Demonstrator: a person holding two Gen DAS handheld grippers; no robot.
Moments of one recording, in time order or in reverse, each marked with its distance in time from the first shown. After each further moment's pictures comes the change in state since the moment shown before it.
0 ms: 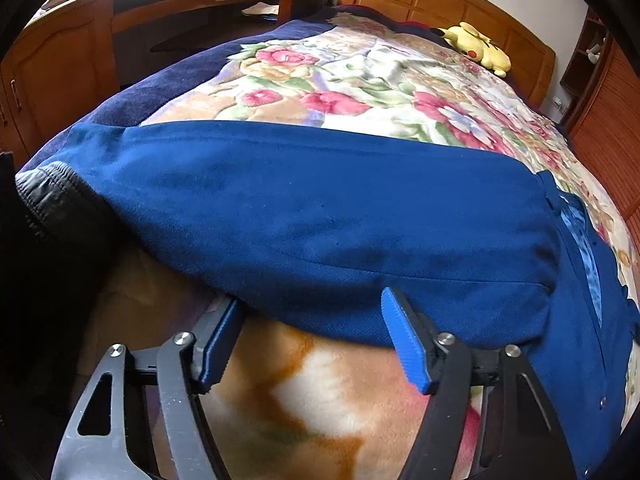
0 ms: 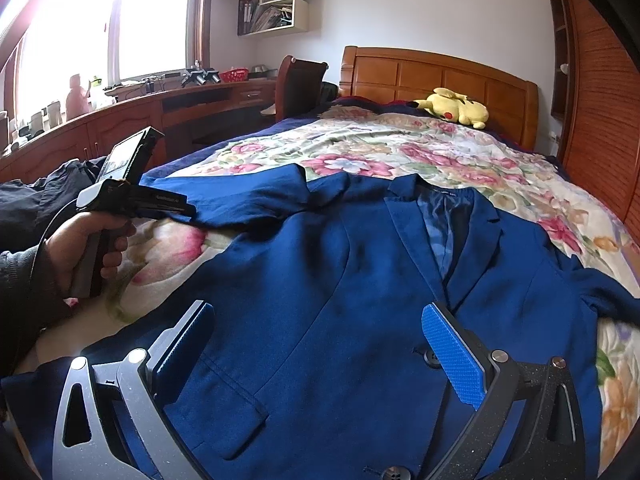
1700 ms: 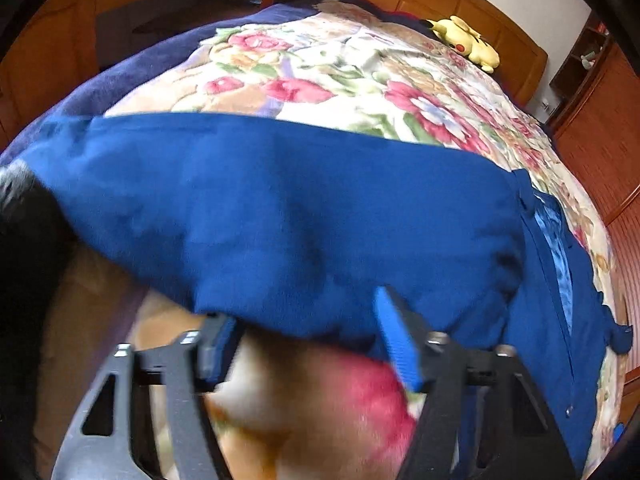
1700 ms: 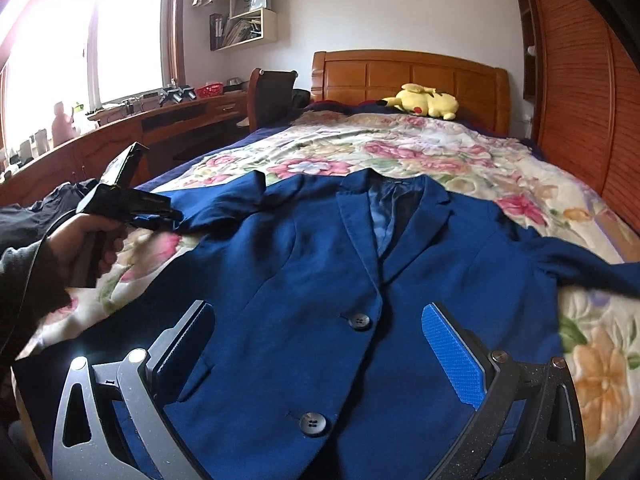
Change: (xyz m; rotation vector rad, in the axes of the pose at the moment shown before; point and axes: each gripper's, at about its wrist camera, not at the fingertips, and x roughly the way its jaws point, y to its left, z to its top) left arm 0.003 -0.027 0.008 -0.028 0.054 -0.079; right arm -0.047 -0.051 -0.024 0.090 -0.018 -0.039
